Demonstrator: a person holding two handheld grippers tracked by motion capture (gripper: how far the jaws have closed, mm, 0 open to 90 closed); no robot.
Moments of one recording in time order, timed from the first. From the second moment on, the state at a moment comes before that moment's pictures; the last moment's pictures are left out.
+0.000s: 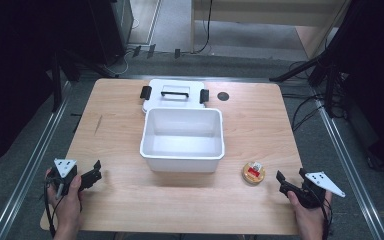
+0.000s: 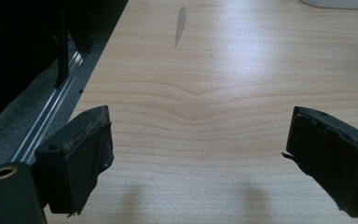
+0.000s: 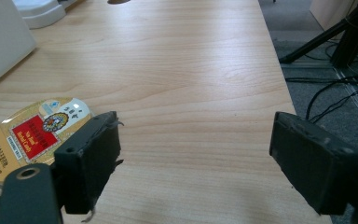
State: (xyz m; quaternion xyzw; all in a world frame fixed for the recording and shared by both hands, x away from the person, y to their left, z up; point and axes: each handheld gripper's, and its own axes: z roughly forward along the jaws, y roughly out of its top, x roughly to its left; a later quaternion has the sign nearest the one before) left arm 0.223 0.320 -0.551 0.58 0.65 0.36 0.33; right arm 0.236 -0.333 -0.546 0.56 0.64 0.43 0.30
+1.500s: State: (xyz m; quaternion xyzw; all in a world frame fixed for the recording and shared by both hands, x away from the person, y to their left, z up) left arm 0.223 0.319 -0.551 0.60 0.63 0.33 0.36; right arm 0.264 -0.280 -0.505 0.51 0.80 0.24 0.21
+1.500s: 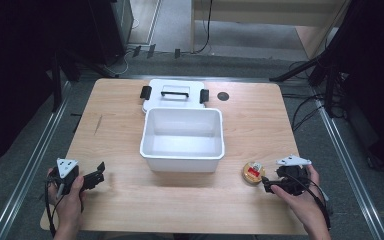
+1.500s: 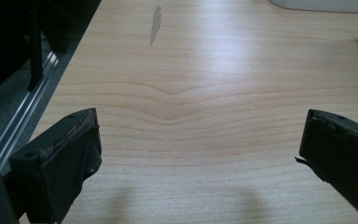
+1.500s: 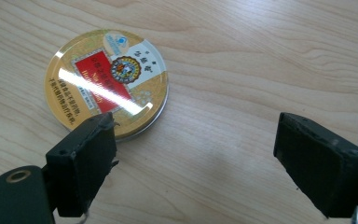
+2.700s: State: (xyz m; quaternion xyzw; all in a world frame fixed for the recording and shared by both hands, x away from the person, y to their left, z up) left arm 0.225 0.320 -0.551 0.61 0.63 0.33 0.36; right arm 0.318 -0.239 -0.479 0.42 0.90 0.08 0.08
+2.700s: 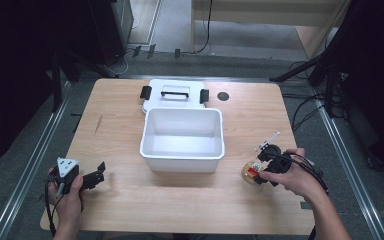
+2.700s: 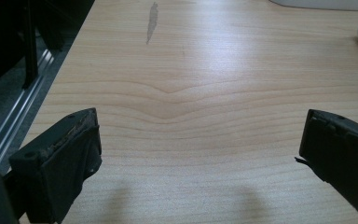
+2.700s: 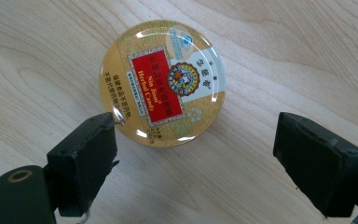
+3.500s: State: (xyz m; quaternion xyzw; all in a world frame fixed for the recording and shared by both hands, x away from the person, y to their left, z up) left arm 0.225 0.321 -0.551 0.61 0.63 0.32 0.37; right arm 0.341 -0.219 -0.482 0.41 0.91 0.04 0.03
